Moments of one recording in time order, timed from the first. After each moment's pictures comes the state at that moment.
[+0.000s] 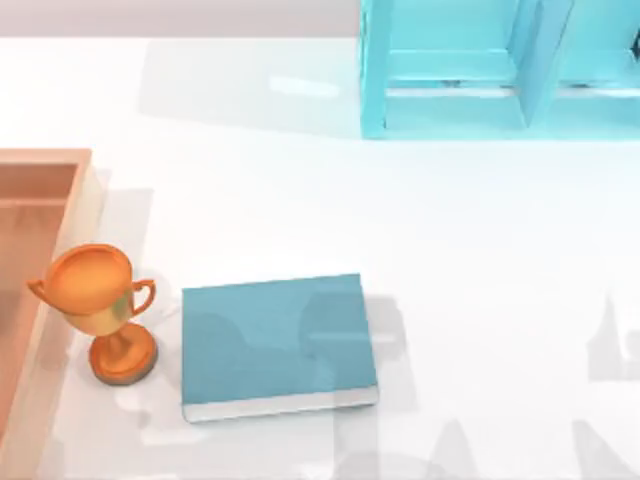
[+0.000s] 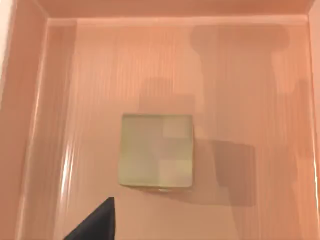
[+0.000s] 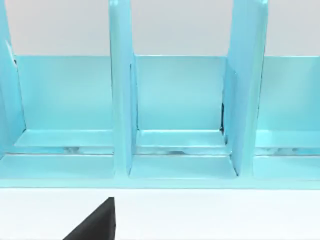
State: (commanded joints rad) left arm 0.16 1.08 0.93 -0.76 0.00 0.17; right arm 0.00 0.00 0.00 0.00 0.00 0.00
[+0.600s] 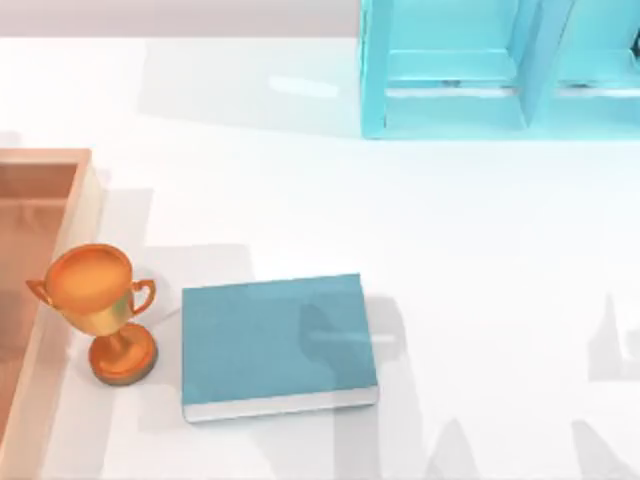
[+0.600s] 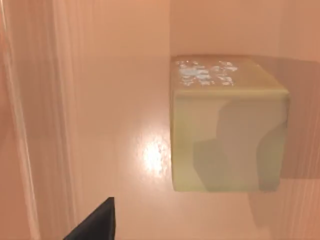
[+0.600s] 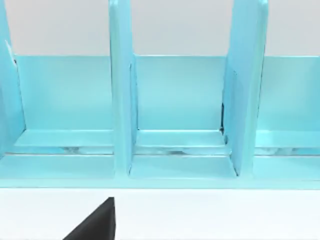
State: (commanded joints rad) left arm 0.26 1.82 1.53 -1.24 0.01 0.29; right arm 0.00 0.00 0.00 0.00 0.00 0.00
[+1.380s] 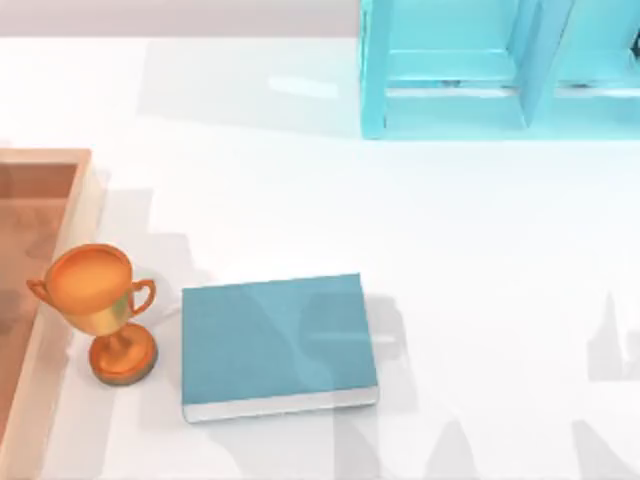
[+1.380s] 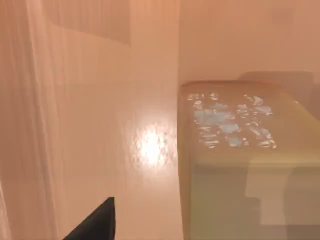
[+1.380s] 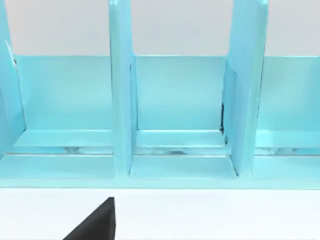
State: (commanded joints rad) left arm 0.27 1.90 1.44 -1.10 0.01 0.29; right arm 0.00 0.00 0.00 0.00 0.00 0.00
